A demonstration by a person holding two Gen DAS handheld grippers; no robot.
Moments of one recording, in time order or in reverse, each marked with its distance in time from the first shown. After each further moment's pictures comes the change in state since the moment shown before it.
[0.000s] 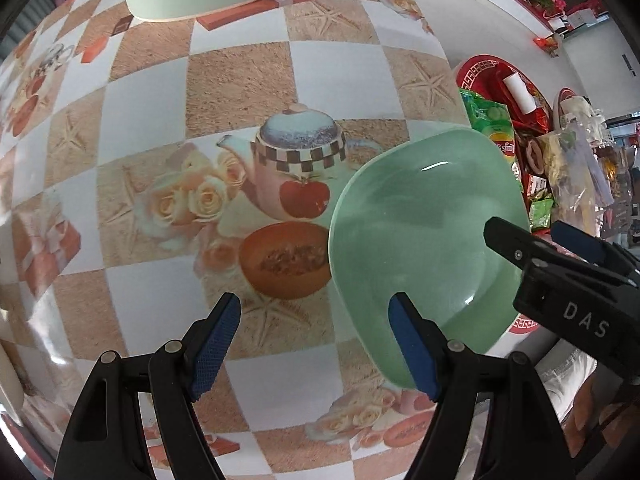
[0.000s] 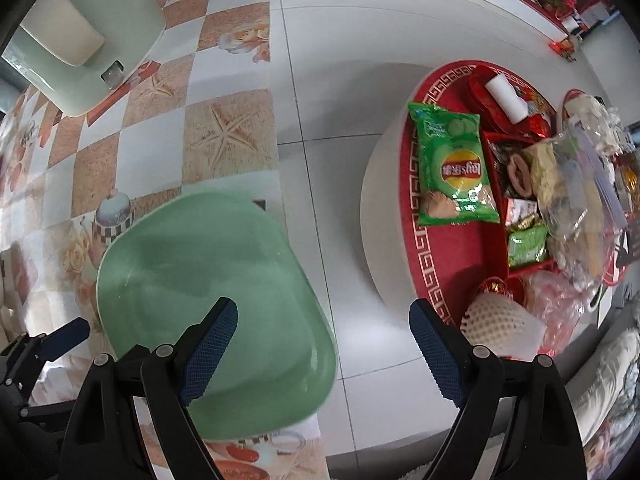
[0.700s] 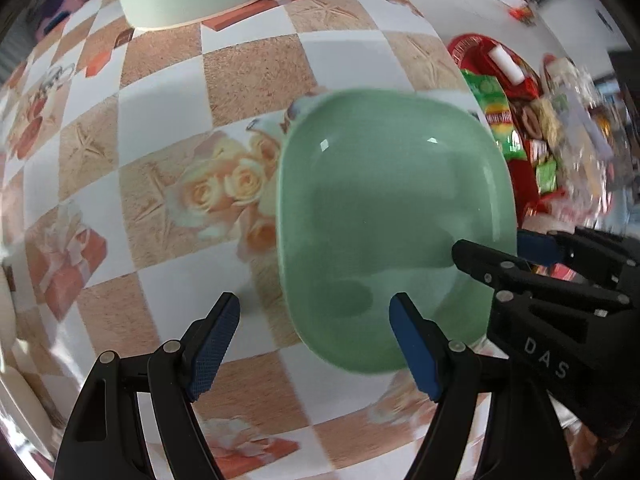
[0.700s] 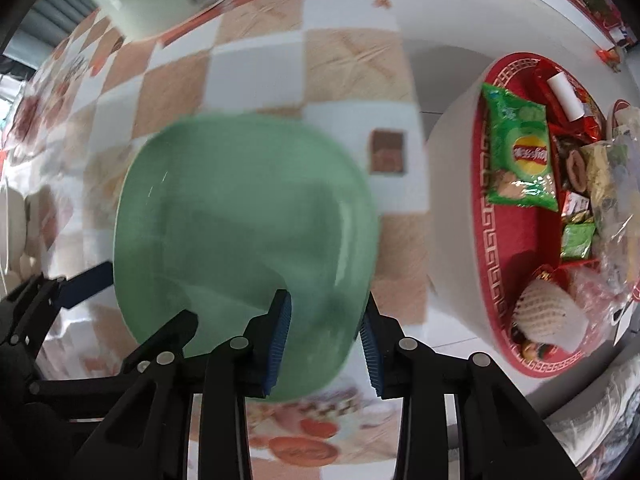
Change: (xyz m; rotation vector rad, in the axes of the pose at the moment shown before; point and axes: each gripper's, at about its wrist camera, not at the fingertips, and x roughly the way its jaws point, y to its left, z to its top) left arm -0.006 0.027 -0.023 0.175 -0.034 0.038; right arm 0.008 0.071 -0.044 -0.096 0.092 0.116
